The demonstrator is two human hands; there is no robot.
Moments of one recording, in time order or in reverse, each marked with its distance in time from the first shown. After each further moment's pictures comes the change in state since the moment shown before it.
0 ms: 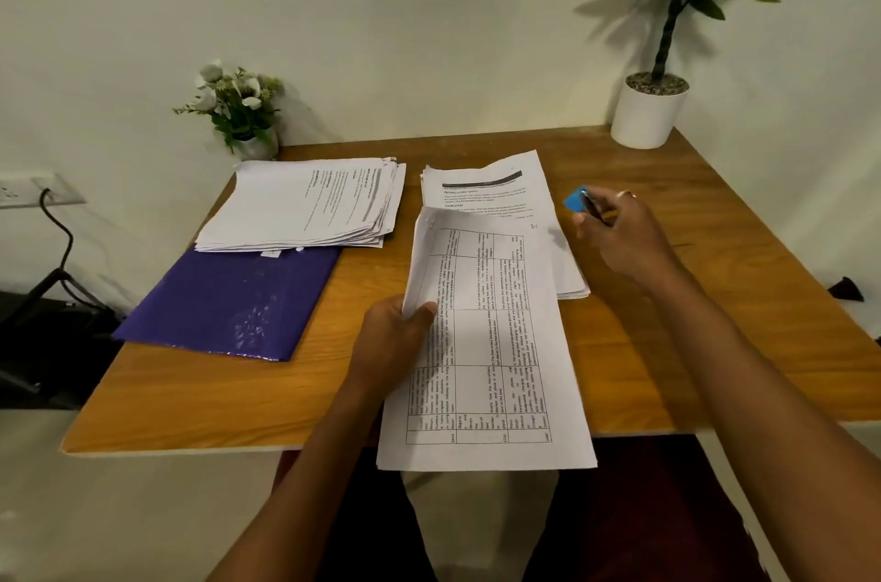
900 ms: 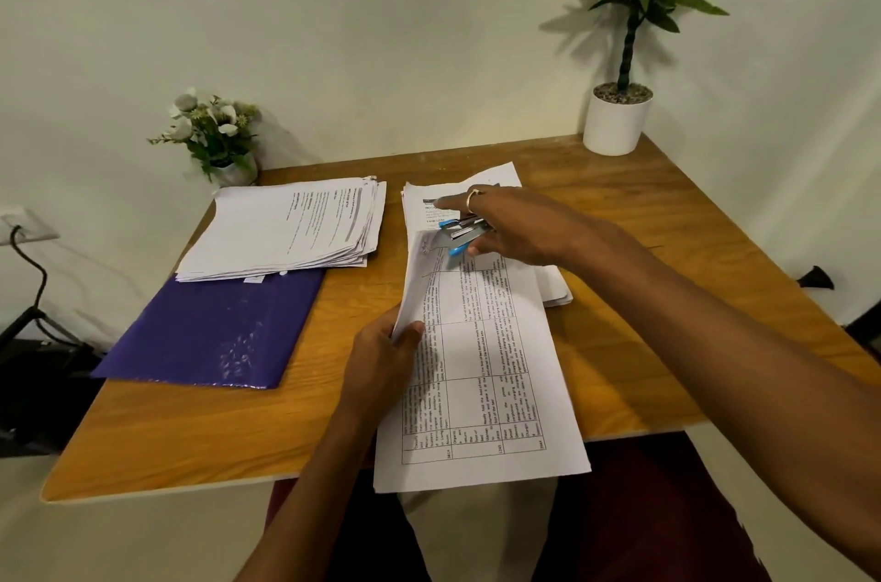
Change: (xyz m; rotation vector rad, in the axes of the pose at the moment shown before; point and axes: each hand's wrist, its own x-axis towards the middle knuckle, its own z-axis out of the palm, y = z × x) left_hand -0.003 -0.005 0.001 -0.002 -0.049 0.099; right_hand 0.001 -0.104 0.027 -0.687 -0.518 -0.525
